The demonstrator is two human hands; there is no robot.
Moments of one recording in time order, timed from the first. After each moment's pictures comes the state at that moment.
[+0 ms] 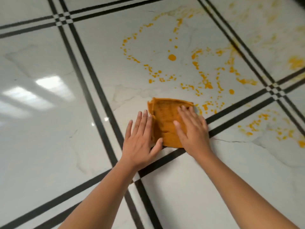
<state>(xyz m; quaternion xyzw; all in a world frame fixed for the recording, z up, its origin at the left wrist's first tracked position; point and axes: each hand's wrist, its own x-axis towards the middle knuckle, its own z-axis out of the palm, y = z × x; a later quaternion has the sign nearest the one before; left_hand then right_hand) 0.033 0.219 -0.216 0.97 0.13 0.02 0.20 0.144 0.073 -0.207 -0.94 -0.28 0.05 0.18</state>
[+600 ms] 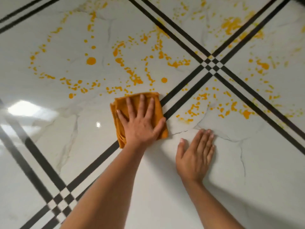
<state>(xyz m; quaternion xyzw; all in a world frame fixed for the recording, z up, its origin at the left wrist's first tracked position) 0.186 0.064 -0.224 0.99 0.08 -0.08 0.10 0.131 -0.093 -0.244 -0.99 0.12 -0.04 0.08</state>
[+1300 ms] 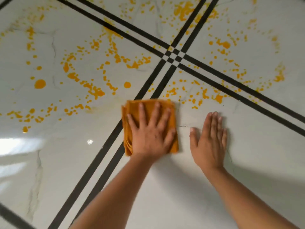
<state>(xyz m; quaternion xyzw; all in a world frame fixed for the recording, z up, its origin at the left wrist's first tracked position) 0.201 -0.013 -0.225 0.98 -0.11 -0.09 0.10 0.161 -0.173 -0.242 -0.98 0.16 -0.07 0.05</state>
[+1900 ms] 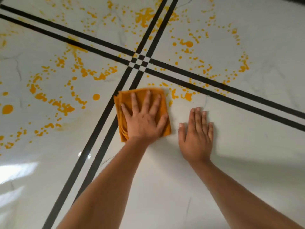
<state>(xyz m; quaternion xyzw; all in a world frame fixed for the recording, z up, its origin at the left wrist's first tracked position) 0.247 -0.075 -0.227 0.98 -0.16 -0.11 0.07 0.165 -0.209 -0.248 -0.97 0.21 -0.09 0.07</state>
